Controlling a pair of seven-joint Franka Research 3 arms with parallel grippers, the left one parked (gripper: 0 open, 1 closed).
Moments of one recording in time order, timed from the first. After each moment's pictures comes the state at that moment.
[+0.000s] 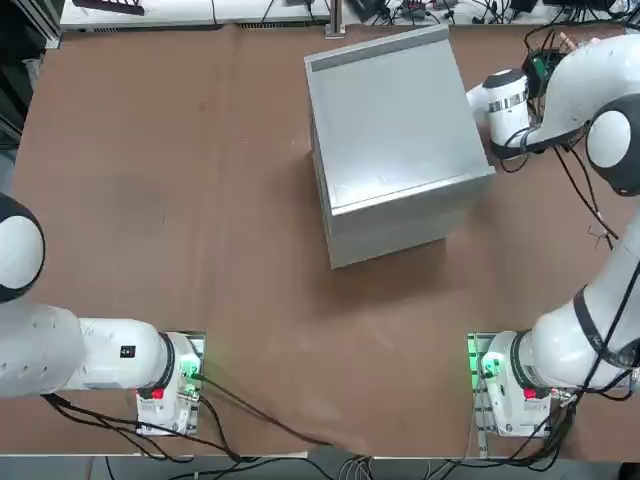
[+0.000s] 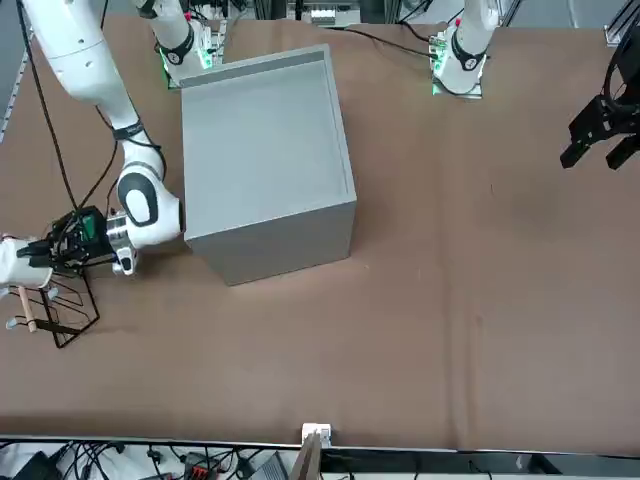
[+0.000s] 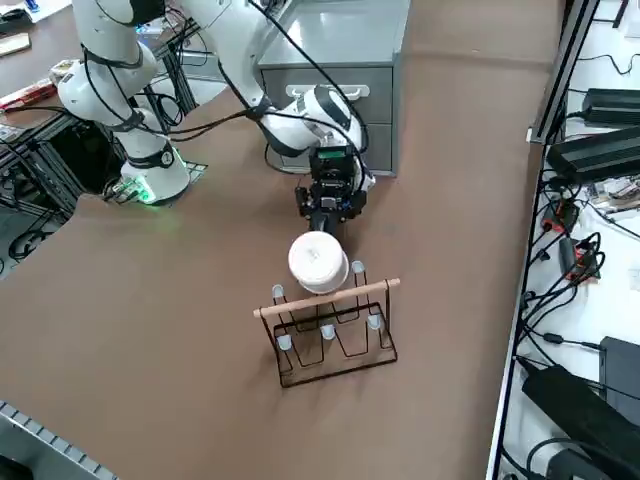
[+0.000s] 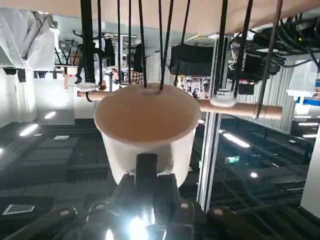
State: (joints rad) arm -0.07 0.59 0.20 -1.99 -1.84 1.48 -0.62
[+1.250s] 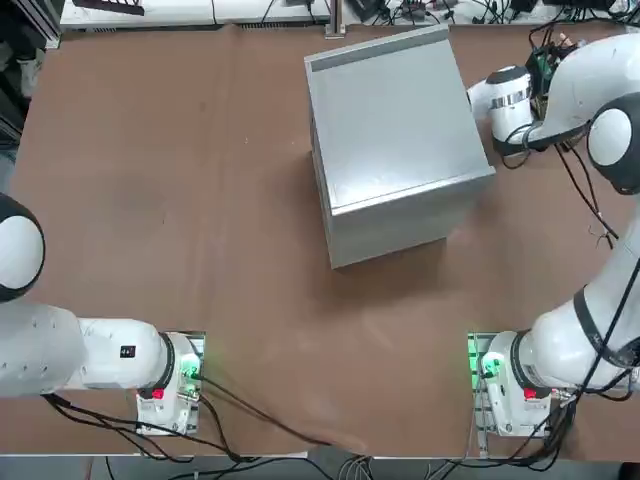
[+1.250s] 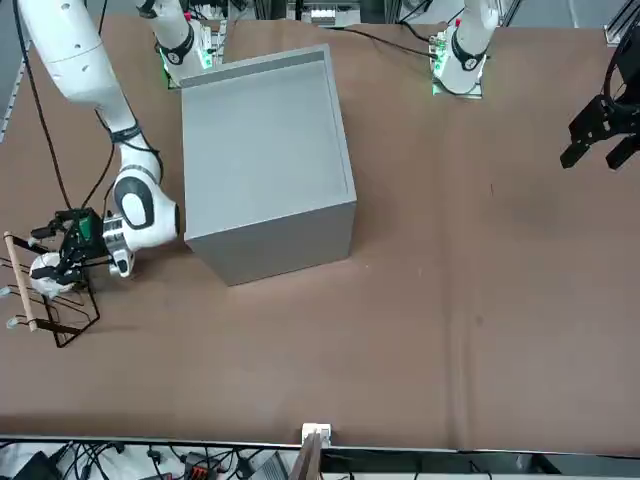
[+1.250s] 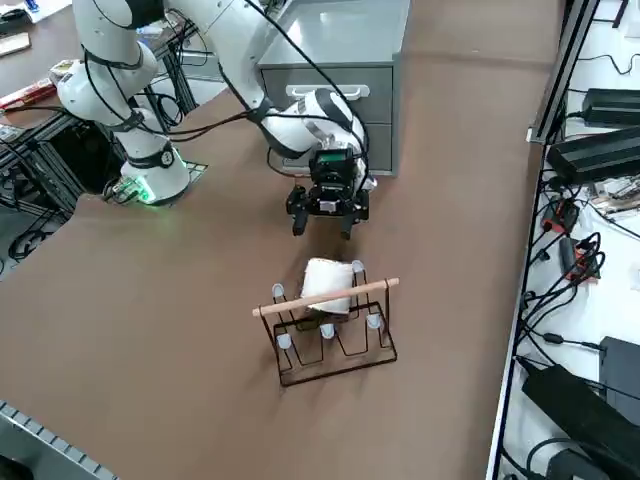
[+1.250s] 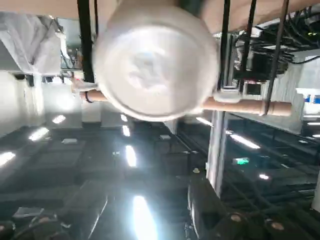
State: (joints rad) arm -0.08 0.59 0.21 -1.94 -1.77 1.48 -0.62
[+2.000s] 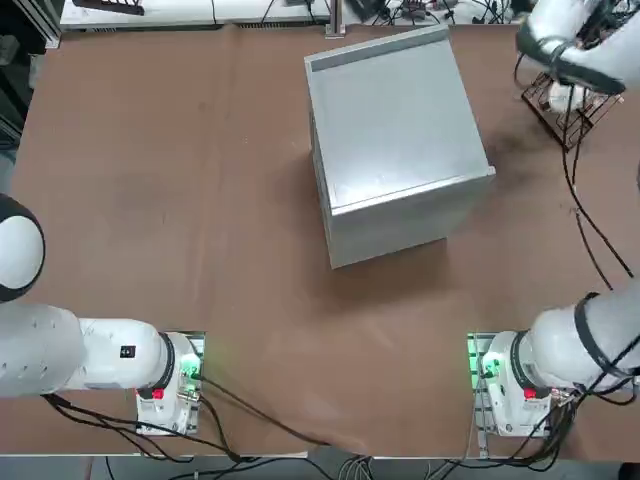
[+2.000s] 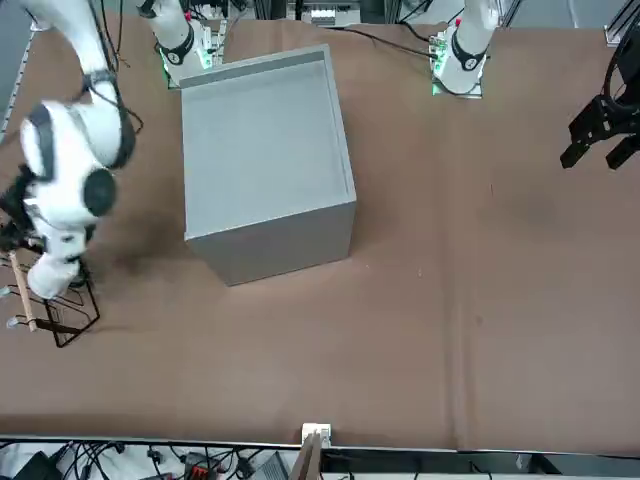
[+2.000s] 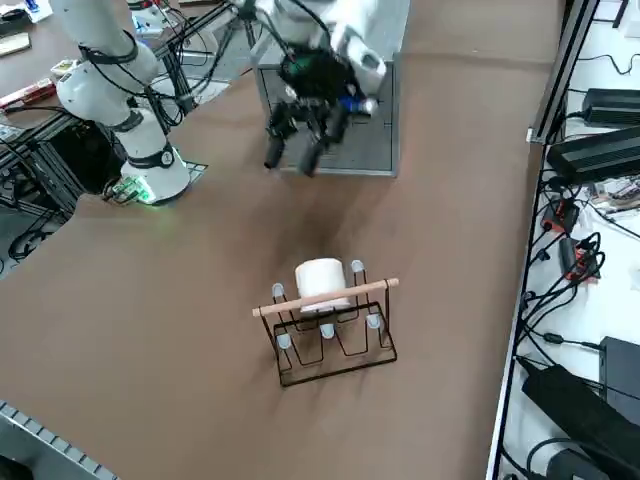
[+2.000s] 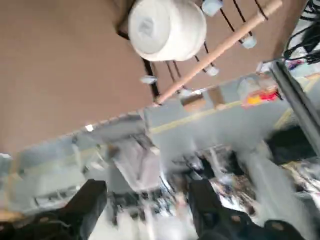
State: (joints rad) arm -0.14 0.17 0.22 -1.81 -0.97 1.64 -0.79
